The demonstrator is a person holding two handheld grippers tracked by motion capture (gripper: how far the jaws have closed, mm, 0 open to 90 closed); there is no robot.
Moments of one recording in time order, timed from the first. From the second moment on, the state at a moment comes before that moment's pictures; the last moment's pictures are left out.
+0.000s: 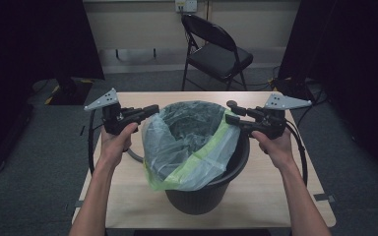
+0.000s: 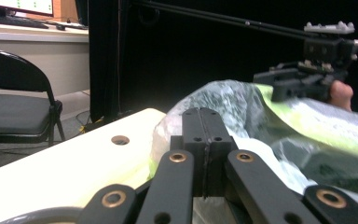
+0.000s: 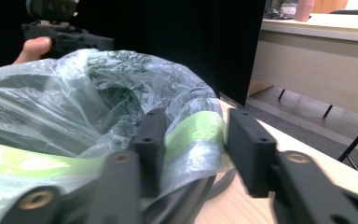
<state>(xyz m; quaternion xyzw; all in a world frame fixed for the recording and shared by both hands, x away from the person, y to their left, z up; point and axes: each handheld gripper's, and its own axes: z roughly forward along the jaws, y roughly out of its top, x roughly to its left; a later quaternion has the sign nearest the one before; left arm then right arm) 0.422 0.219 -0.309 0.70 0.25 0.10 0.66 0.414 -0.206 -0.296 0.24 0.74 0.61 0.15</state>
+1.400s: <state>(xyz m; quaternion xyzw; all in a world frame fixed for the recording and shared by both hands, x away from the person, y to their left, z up) 0.430 0.204 -0.298 0.71 0.23 0.08 0.66 0.421 -0.224 -0.322 0.28 0.73 0.60 0.17</state>
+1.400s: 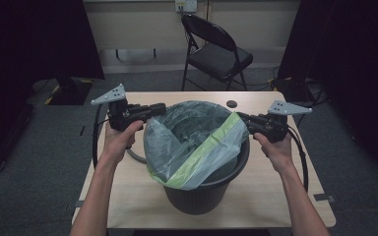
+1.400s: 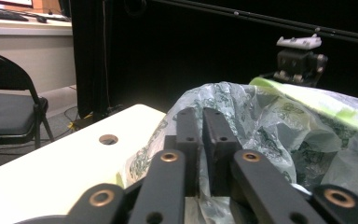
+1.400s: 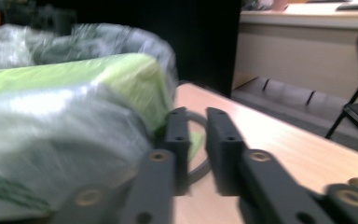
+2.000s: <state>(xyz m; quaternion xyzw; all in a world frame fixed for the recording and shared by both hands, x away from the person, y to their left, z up) 0.390 0.221 -0.294 0.70 0.21 0.09 0.68 0.409 -0.227 -0.281 0.28 0.69 0.64 0.21</state>
